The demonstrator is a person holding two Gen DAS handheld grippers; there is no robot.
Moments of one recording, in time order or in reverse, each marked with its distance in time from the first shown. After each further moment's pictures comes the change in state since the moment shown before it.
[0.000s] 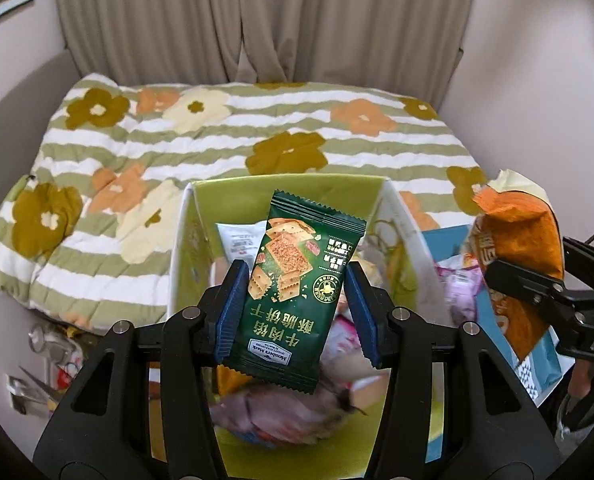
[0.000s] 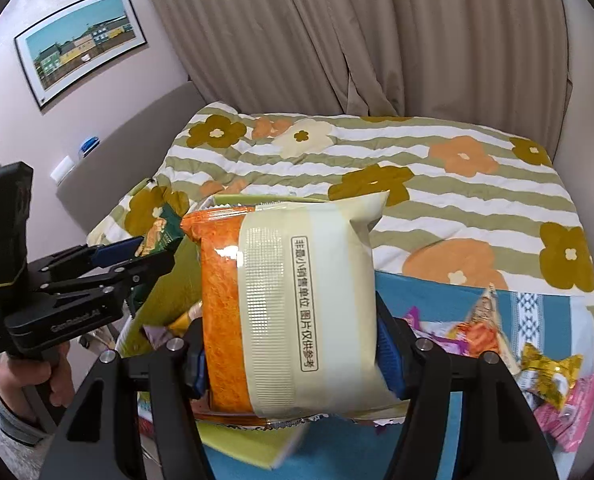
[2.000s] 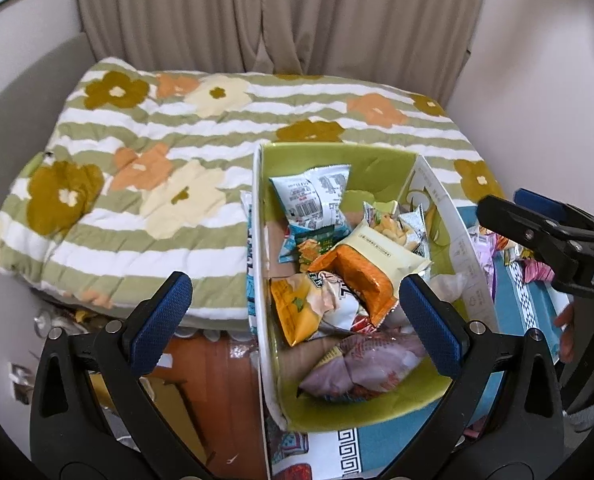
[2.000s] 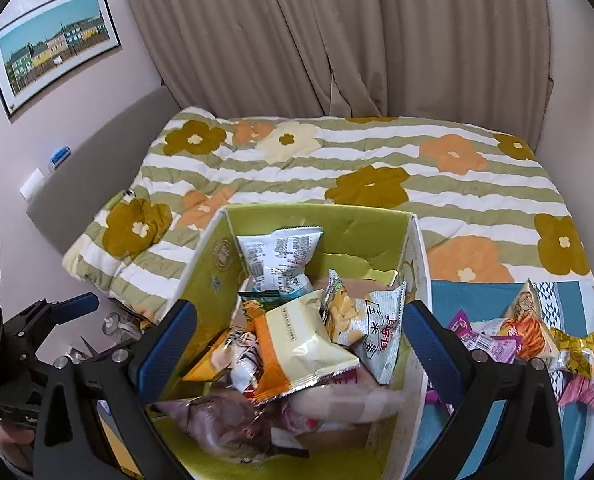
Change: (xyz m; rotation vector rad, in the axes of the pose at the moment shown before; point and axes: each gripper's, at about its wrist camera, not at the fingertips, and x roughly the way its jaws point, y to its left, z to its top) left arm -0.055 0.064 -0.051 -0.030 -0.013 0.016; right arm 0.031 0.079 0.010 0.054 -0.040 -0.117
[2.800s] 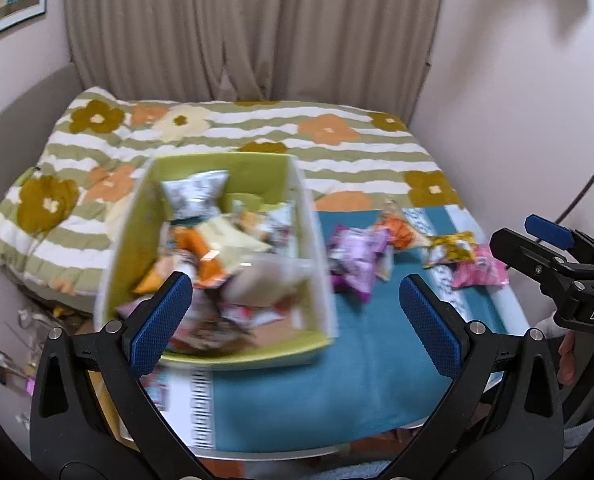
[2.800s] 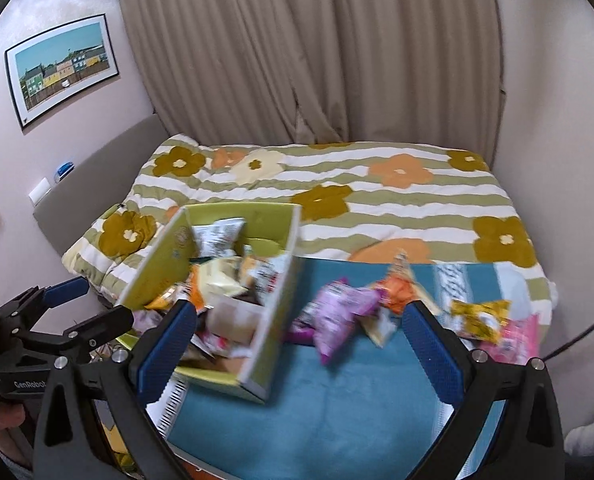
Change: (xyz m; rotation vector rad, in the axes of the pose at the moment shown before) left arm -0.054 -0.203 -0.058 0.021 -0.100 -0.042; right arm -0.150 -0.132 -0.077 0.004 -0.108 -0.059
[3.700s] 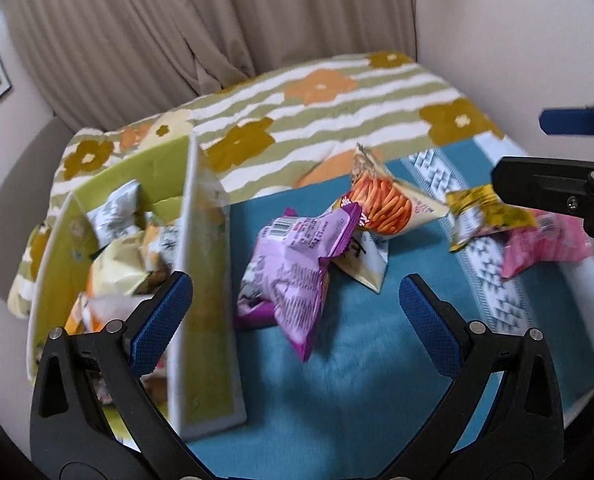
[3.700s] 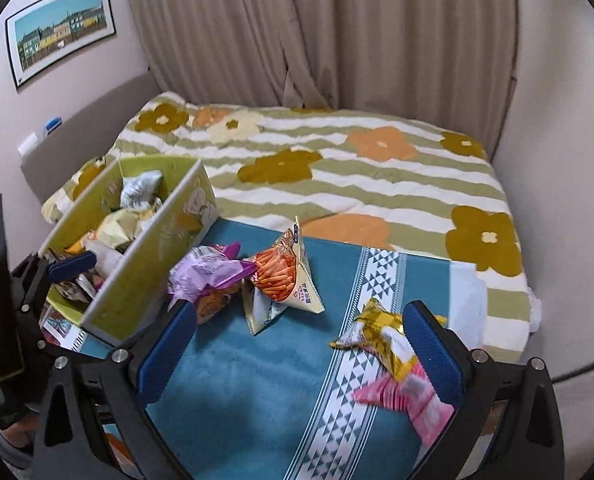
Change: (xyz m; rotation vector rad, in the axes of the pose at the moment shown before) left arm 0.189 -0.141 -0.011 0.269 0.117 0.230; right arm 0.087 -0.147 0.001 -0.144 0.146 0.053
